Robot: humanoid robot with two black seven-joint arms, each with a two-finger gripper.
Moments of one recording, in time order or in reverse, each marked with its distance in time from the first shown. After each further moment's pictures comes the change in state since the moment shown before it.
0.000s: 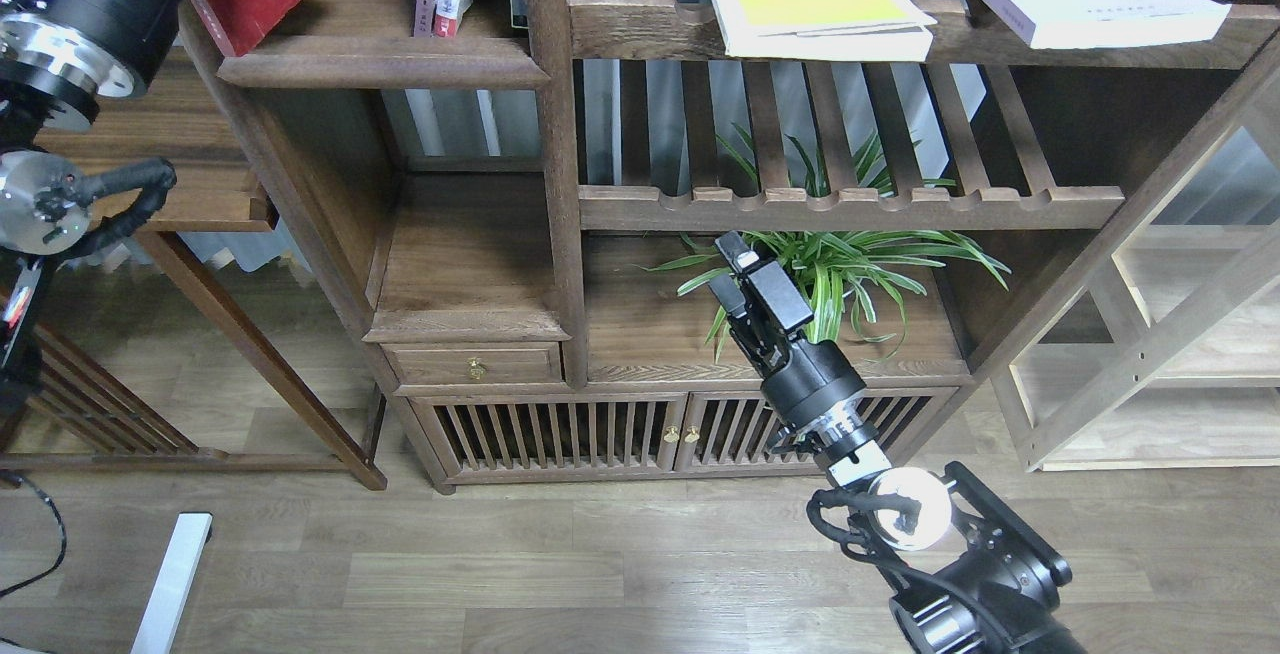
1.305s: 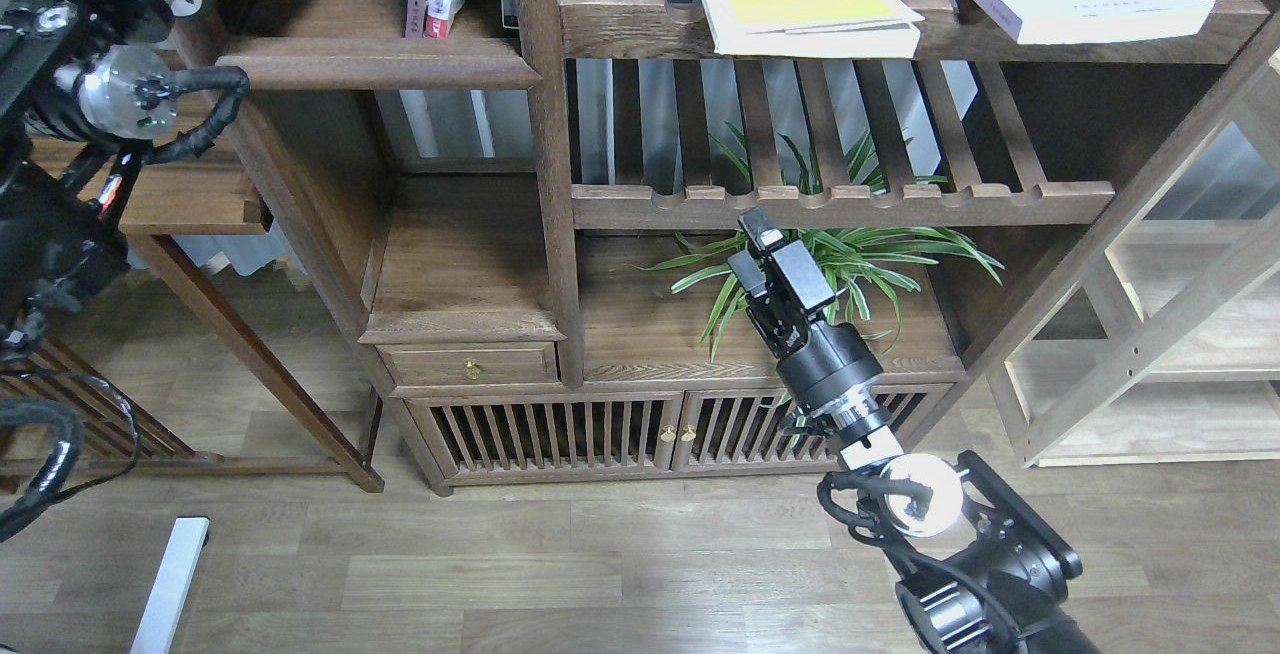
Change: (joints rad) left arm -0.332 -0.150 0.204 0.530 -0.076 -0.040 -0.143; right arm 0.008 0.000 0.050 0.011 0.004 0.000 -0.001
